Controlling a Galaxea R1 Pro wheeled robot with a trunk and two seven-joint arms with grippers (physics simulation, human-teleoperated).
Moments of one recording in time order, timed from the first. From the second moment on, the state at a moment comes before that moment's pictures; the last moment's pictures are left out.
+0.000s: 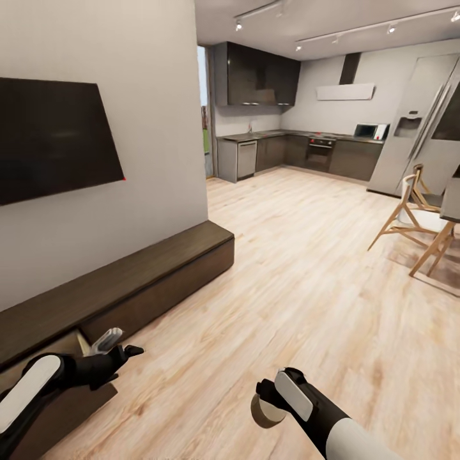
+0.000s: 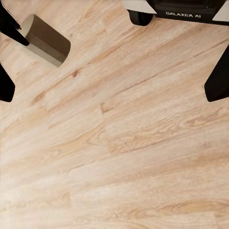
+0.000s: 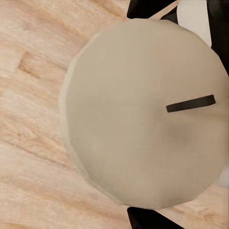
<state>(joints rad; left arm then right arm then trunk) -0.34 0.45 -0.14 -1.30 1.53 0.82 0.48 -0.59 0.04 0.55 -0.60 -1.08 0.48 -0.58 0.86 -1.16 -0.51</state>
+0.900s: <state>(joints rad) -0.34 0.45 -0.14 -1.30 1.53 0.82 0.48 -0.59 0.04 0.58 -0.56 -1.08 0.28 -0.56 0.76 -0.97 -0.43</state>
